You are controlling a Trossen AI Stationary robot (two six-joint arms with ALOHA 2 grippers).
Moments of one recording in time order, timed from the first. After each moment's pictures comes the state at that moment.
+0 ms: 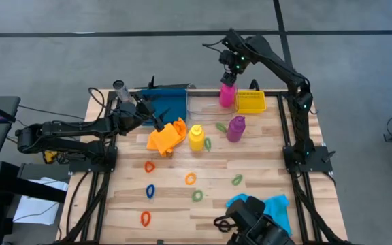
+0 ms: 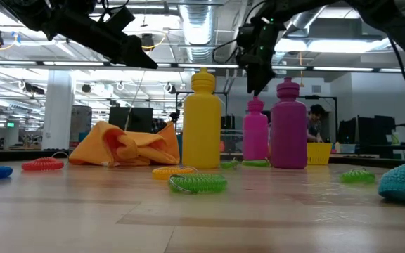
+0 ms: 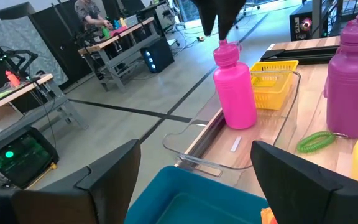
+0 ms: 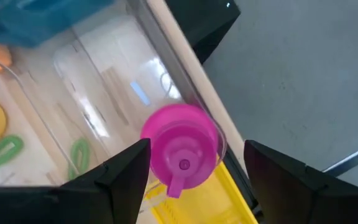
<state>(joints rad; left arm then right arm) 0.32 1.00 0.52 0.31 -0.44 0.29 -0.78 2.07 2.24 -1.38 -0.02 -0.27</state>
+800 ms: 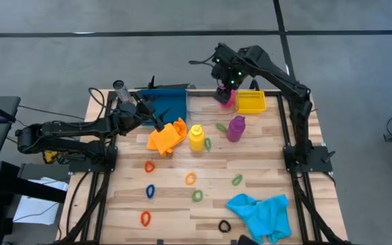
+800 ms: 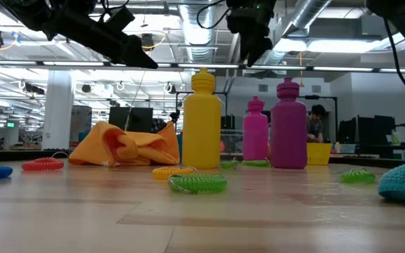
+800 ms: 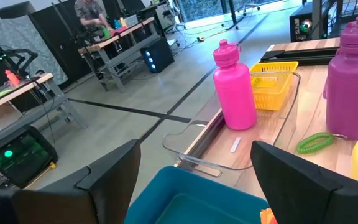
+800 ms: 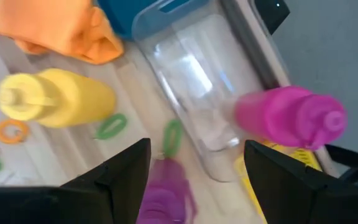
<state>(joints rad) 0.32 1.00 0.52 0.31 -0.44 0.28 -0.50 1.99 2.34 -1.57 -0.01 -0.01</state>
